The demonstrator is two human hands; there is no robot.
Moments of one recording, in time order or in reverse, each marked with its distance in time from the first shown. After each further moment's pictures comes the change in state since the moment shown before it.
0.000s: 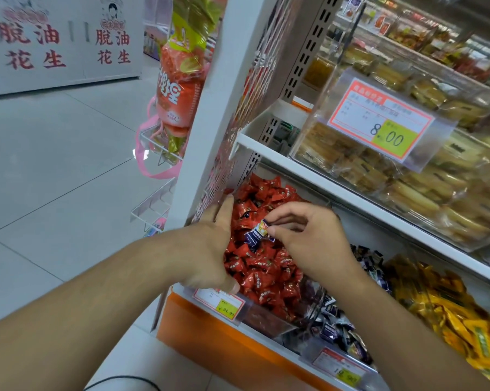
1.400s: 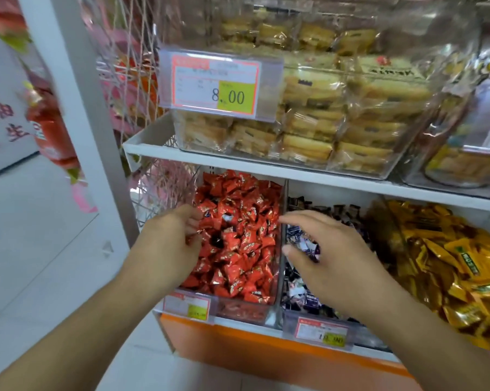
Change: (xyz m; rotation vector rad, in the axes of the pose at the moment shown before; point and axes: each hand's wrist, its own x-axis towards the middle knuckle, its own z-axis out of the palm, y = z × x) left_hand 0.030 0.023 0.027 -0.072 0.607 0.092; right_hand -0.086 0.049 -0.070 -0.380 -0.017 -0.012
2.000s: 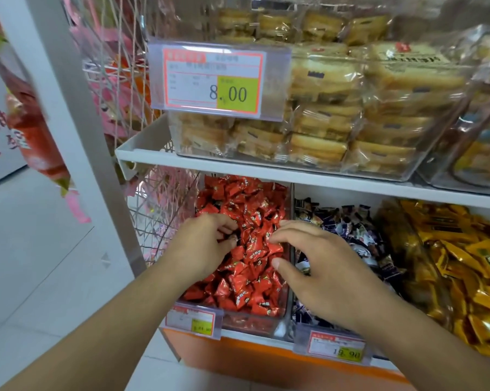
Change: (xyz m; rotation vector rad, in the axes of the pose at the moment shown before) left_hand 0.040 0.003 0.040 -0.032 -0.245 -0.012; right_hand 0.016 -0.002 0.023 0.034 -0.038 -0.068
